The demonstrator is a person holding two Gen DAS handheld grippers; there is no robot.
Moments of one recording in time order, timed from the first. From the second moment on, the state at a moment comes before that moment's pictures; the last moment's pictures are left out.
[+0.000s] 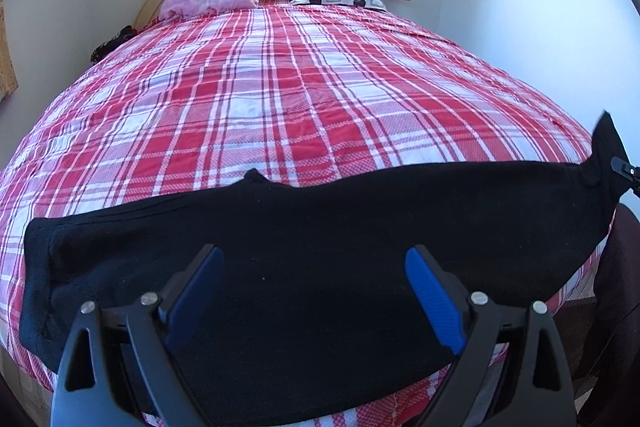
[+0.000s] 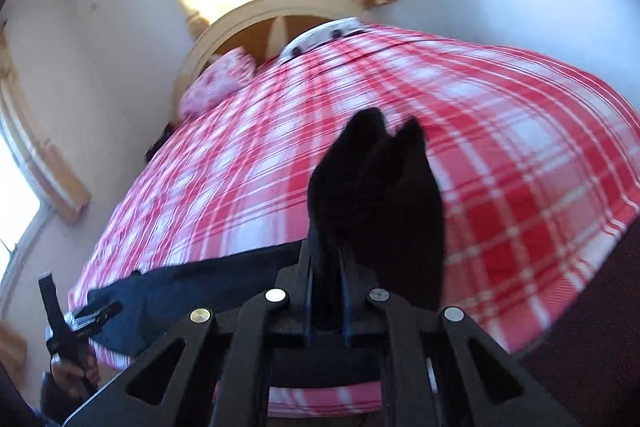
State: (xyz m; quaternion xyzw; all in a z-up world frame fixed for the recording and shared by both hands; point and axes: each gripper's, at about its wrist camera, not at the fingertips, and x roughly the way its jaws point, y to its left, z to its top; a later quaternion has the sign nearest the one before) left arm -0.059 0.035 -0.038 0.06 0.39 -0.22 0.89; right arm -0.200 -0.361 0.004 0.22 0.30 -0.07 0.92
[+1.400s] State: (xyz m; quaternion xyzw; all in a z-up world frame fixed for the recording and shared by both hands) left arm -0.052 0.007 -0.032 0.07 0.38 -0.25 0.89; right arm -0.096 -0.182 -0.055 0.15 0.32 0.09 0.93
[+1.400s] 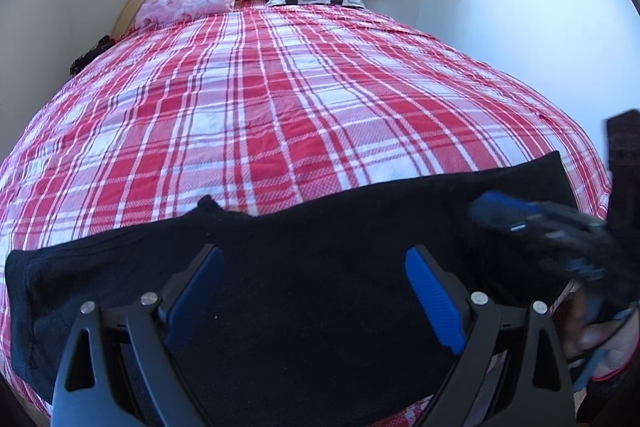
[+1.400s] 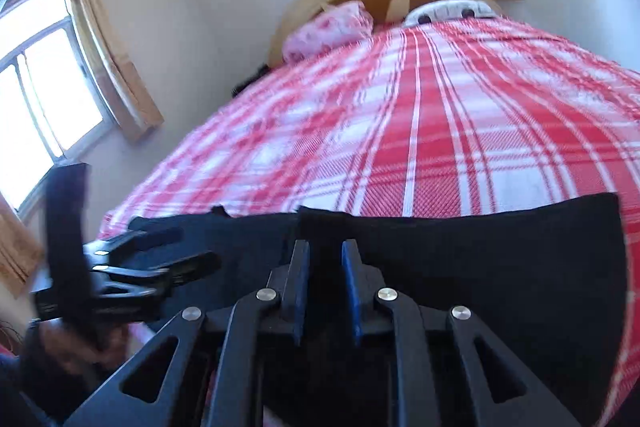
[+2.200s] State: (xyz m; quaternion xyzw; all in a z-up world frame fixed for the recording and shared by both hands) left arm -0.089 -0.089 -0.028 0.14 0.34 -0.34 0.87; right arm -0.123 -0.307 -0.056 0.17 0.32 -0.06 0.93
